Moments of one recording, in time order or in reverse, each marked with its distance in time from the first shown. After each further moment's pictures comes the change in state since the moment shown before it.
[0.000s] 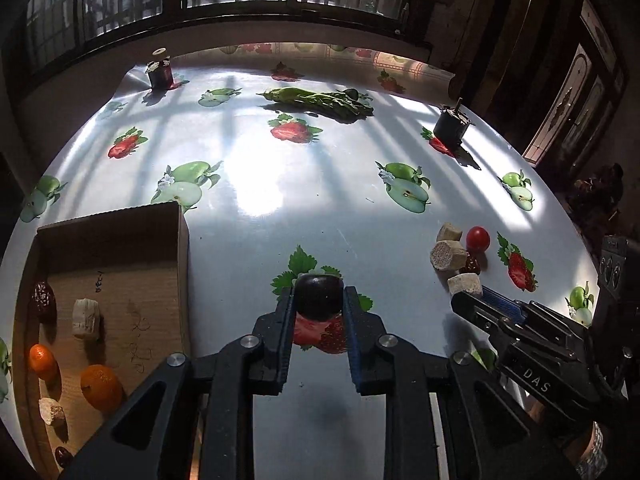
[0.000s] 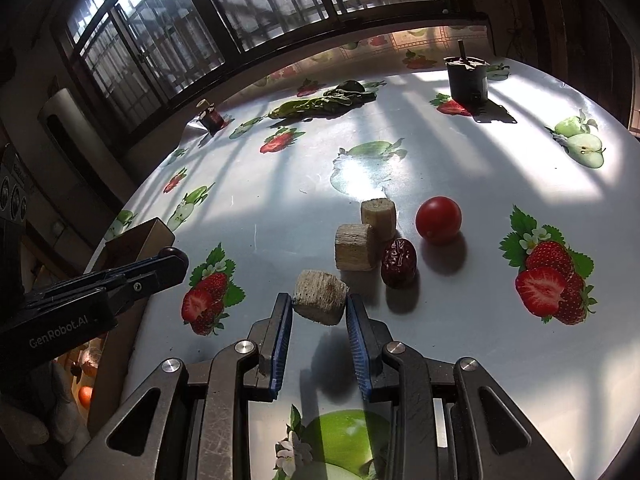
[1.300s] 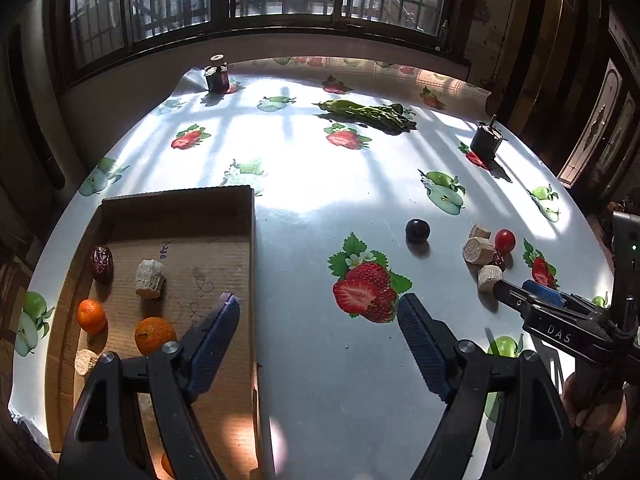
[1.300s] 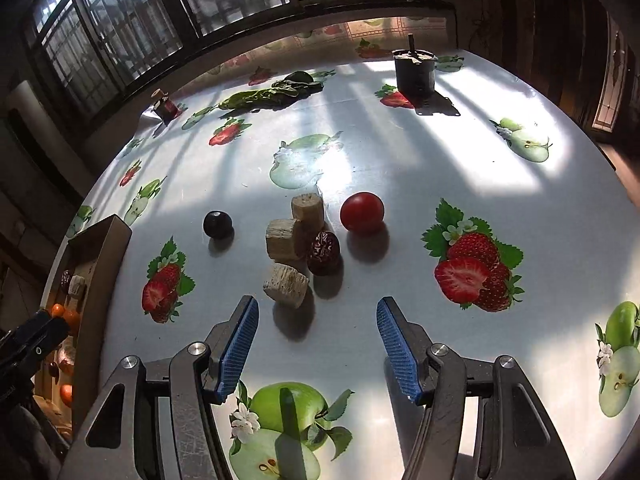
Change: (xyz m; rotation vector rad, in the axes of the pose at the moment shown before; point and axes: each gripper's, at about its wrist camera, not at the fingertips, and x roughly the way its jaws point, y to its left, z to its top) left arm -0.023 -0.003 -0.016 -0.049 -0.039 0.132; right arm -0.008 -0.016 0.010 0.025 0.106 -0.175
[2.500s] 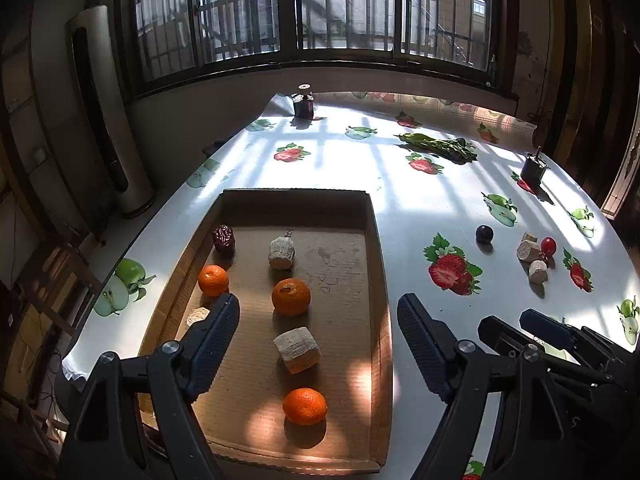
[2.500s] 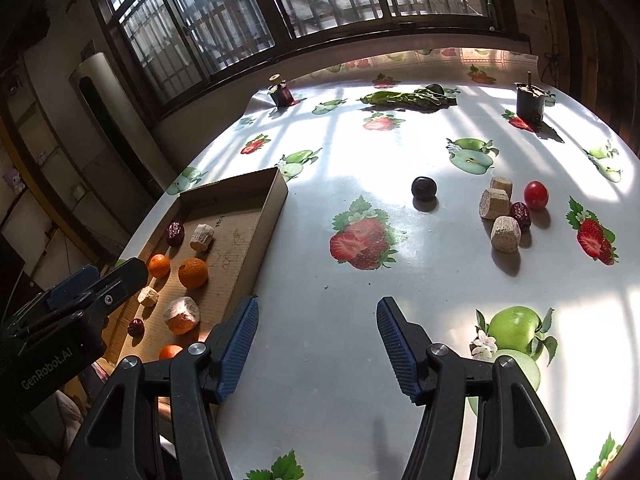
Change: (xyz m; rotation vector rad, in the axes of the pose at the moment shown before) left arm -0.077 0.065 -0.057 -0.076 -0.134 0.208; right arm -0.043 0.136 -0.064 -0.108 -0.072 0.206
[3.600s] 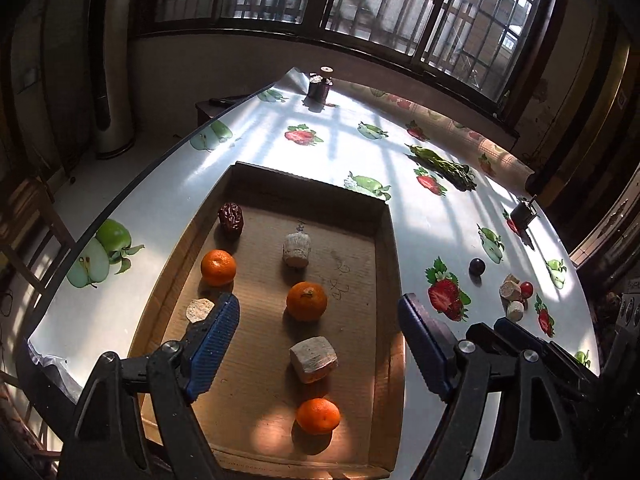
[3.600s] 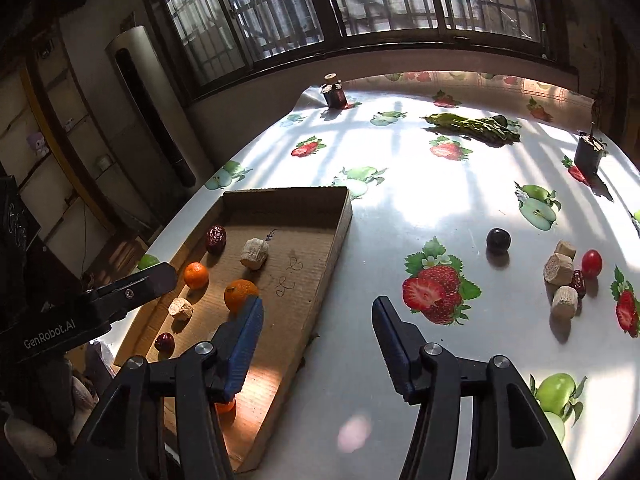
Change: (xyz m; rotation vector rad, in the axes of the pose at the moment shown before) left arm 0.013 0.059 0.017 -0.207 0.071 -0.154; right arm 0.011 0.043 0.026 -0.105 -0.005 0.056
